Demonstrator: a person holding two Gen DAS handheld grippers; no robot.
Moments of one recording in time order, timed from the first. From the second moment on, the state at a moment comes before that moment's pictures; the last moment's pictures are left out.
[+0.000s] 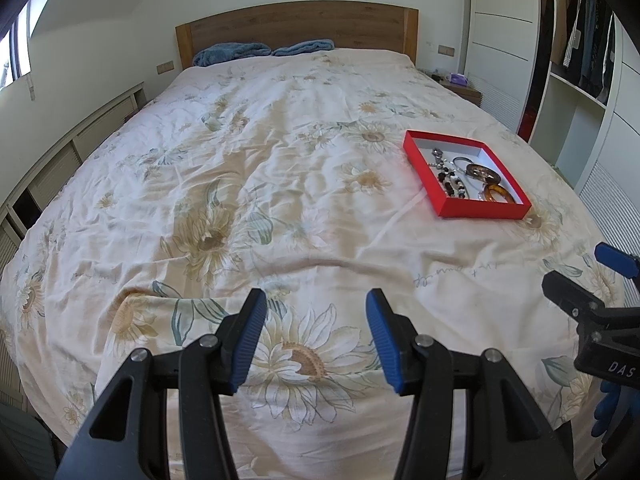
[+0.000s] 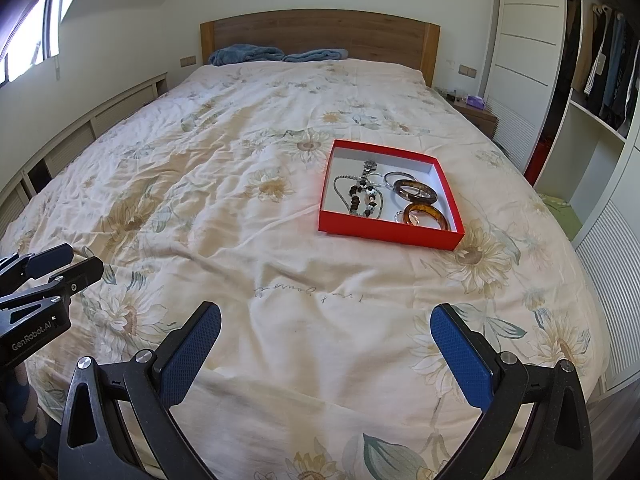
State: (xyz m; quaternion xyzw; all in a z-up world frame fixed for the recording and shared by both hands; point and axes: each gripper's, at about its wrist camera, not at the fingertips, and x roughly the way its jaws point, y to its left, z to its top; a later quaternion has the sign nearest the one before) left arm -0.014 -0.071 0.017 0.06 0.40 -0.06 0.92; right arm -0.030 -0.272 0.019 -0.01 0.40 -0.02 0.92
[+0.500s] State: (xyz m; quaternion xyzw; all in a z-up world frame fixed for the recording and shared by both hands) left arm -0.001 -0.083 0.025 0.07 0.41 -0.06 0.91; right arm -0.022 -0.293 0.032 -0.01 0.39 -0.06 0.92
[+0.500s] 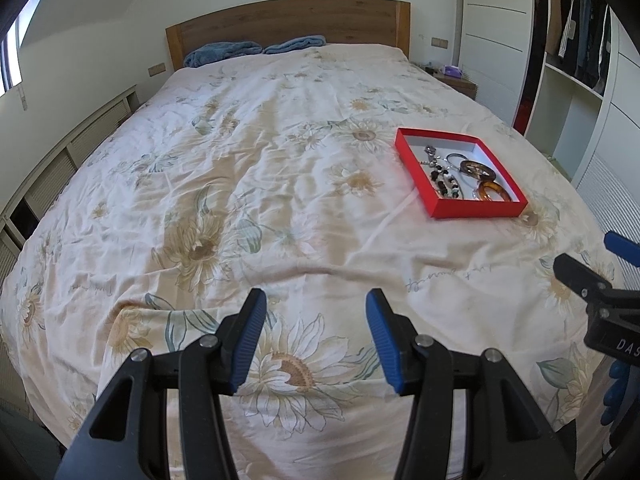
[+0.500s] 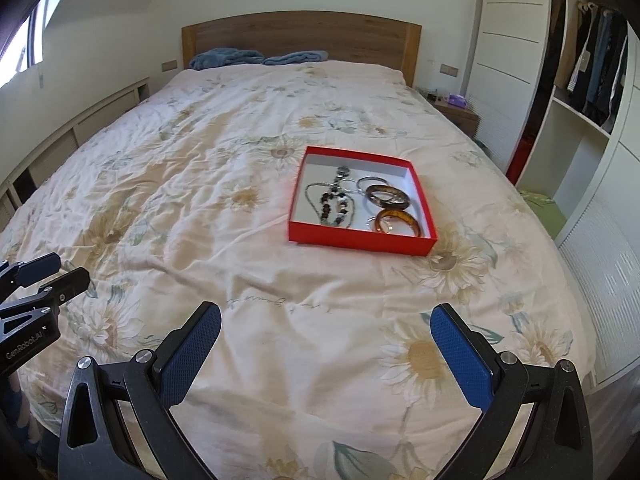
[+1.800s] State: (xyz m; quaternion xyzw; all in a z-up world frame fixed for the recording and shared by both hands) left arm 0.007 -0.089 0.034 0.09 0.42 -0.04 0.90; right arm -0.014 -0.315 0.038 0.01 0.38 -0.05 0.92
